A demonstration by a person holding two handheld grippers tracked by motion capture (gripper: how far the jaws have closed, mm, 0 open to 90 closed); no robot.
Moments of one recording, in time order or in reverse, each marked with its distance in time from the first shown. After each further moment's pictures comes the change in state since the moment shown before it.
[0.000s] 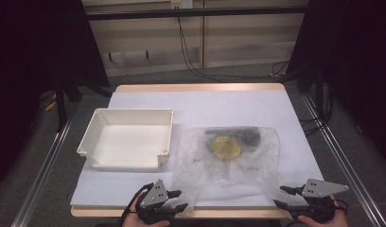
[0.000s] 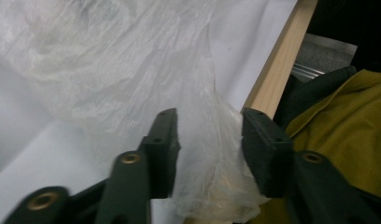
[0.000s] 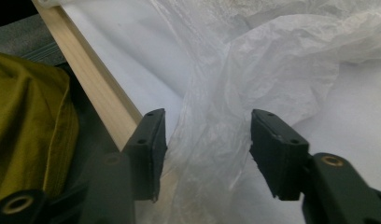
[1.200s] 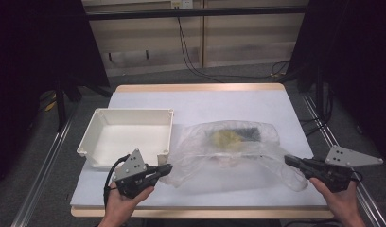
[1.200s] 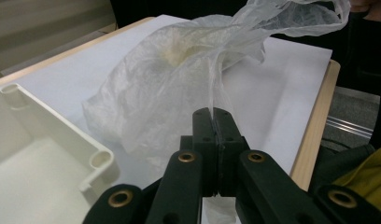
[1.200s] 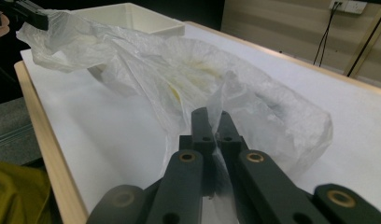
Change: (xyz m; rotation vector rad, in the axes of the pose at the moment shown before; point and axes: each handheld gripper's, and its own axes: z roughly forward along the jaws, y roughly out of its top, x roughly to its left) left arm 0.037 0.064 -0.063 -0.215 0.098 0.021; right arm -0.038 0.072 -0.038 -0.310 -0.063 0.004
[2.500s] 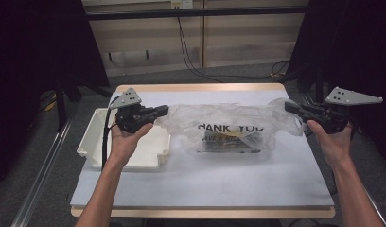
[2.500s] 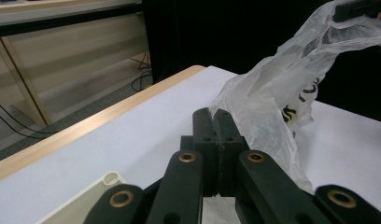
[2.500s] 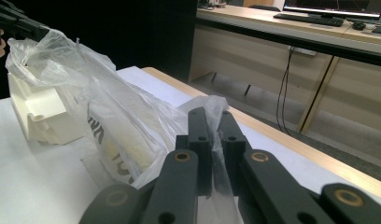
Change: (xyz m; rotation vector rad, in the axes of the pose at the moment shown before) left arm 0.111 0.078 0.031 -0.099 0.071 -0.072; right arm -0.077 0.089 0.038 -0.096 -0.080 -0.011
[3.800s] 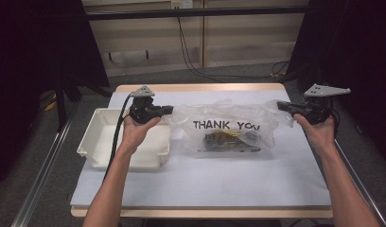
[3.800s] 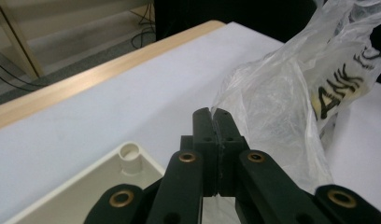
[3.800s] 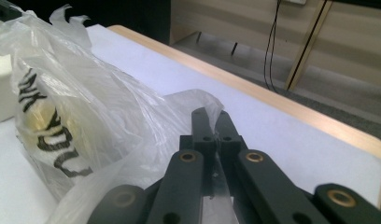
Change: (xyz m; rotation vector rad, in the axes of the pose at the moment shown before) left arm 0.046 -0.032 0.060 0.181 0.001 -0.088; right arm -0.040 -0.032 0.051 0.178 -0.056 0.056
